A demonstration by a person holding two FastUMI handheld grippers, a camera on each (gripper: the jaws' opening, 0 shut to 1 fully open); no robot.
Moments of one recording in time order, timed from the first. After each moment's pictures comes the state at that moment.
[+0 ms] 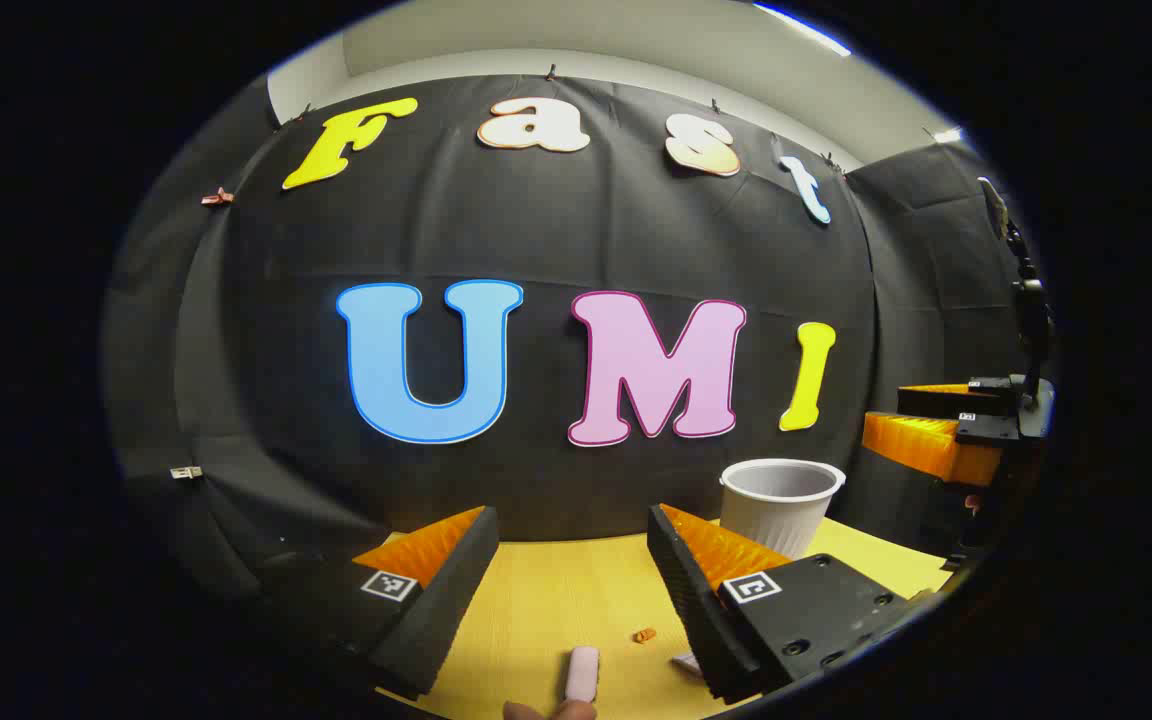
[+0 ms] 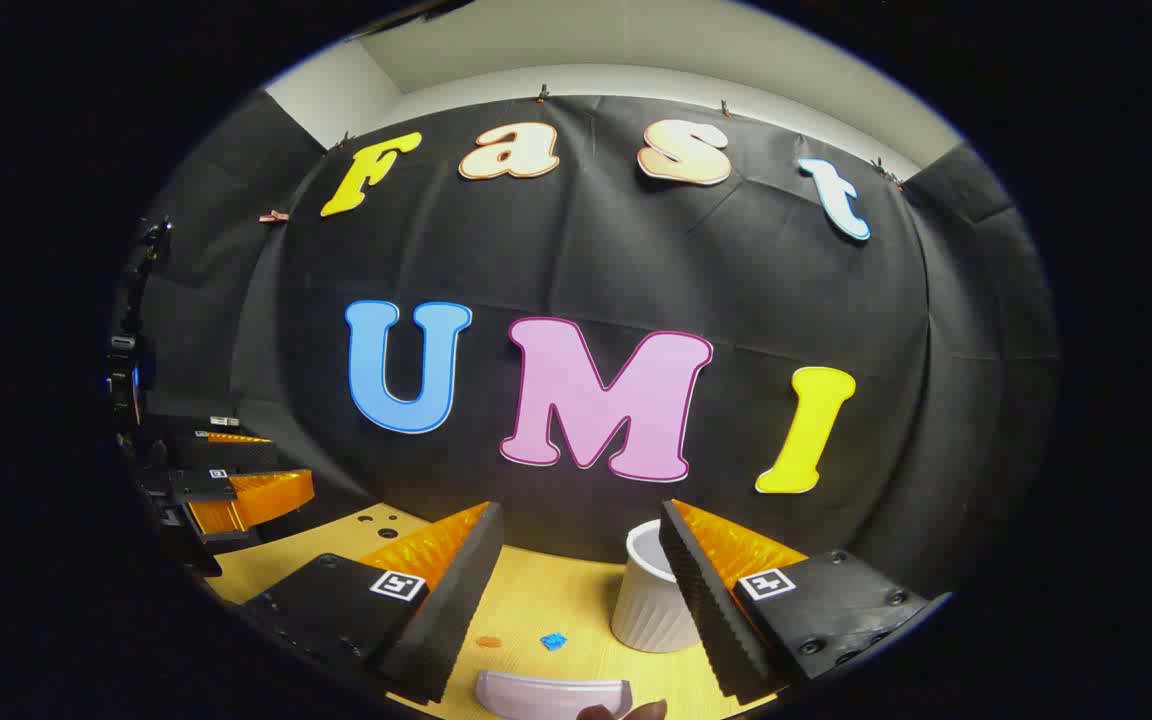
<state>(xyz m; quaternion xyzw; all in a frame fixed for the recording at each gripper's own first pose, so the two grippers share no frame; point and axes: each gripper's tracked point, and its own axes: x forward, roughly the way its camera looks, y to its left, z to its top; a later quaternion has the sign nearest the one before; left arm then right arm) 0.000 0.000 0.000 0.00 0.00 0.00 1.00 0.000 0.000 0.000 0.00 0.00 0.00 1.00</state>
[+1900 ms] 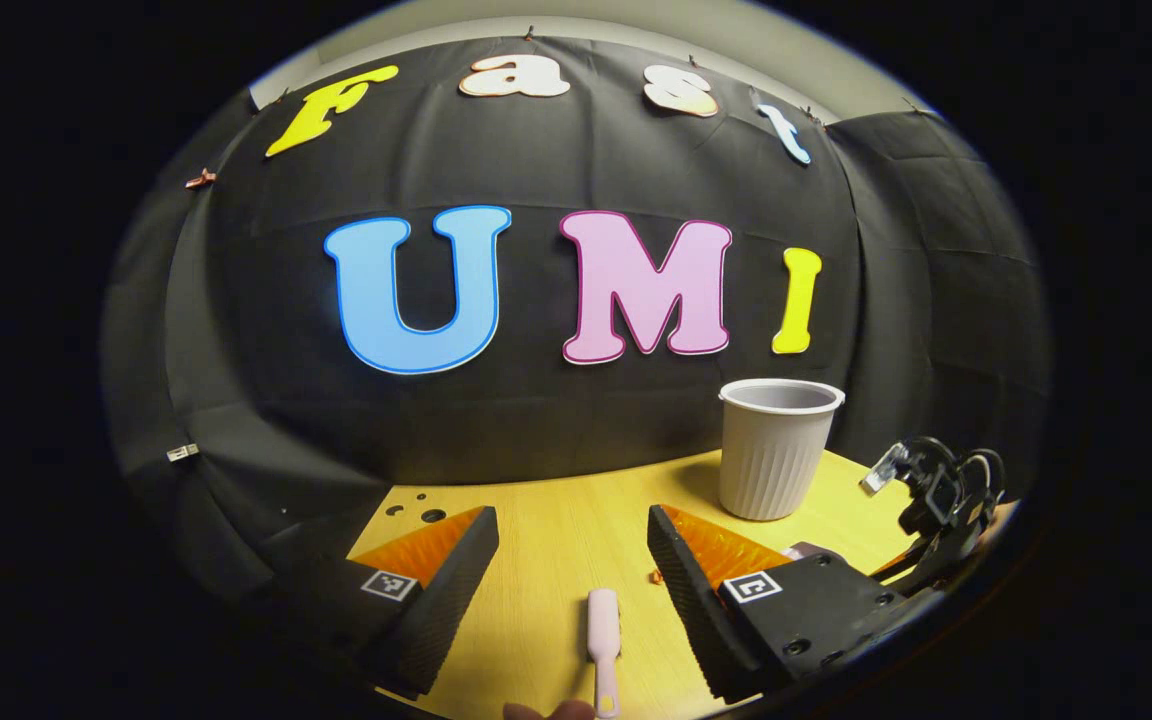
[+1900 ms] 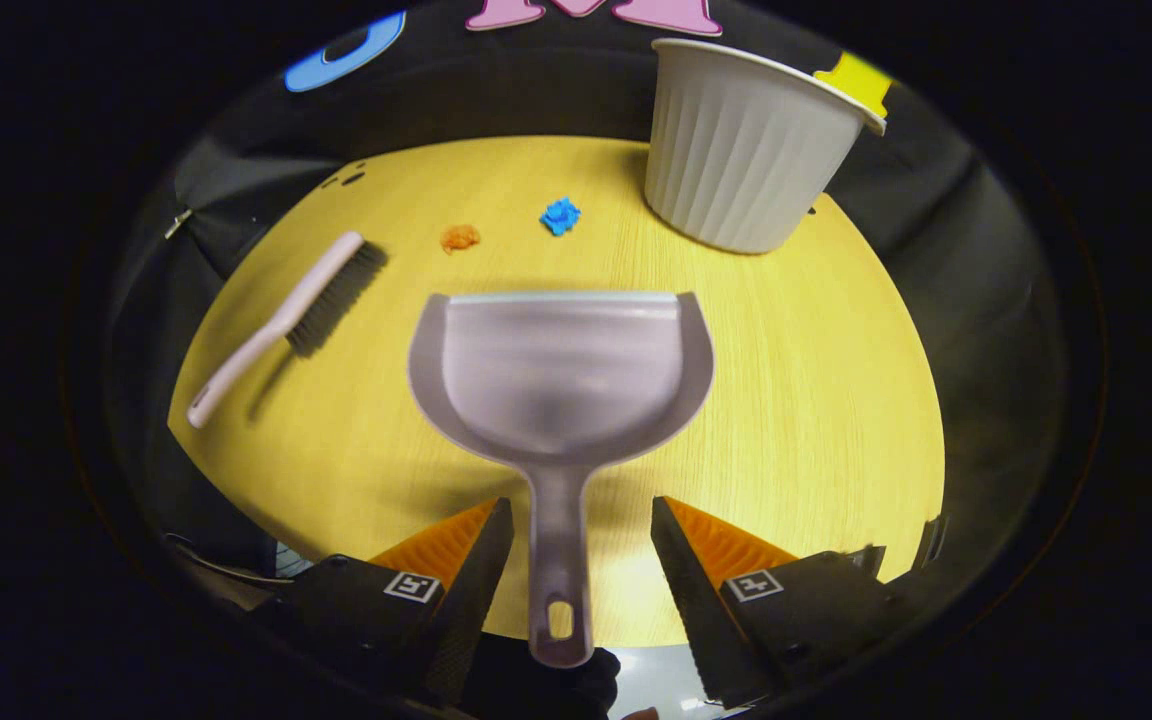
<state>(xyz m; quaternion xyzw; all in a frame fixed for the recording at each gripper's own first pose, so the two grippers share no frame) -0.021 0.015 -0.094 0.03 0.09 -0.02 1.00 -0.137 0.029 -0.381 0.04 0.57 0.02 0.82</state>
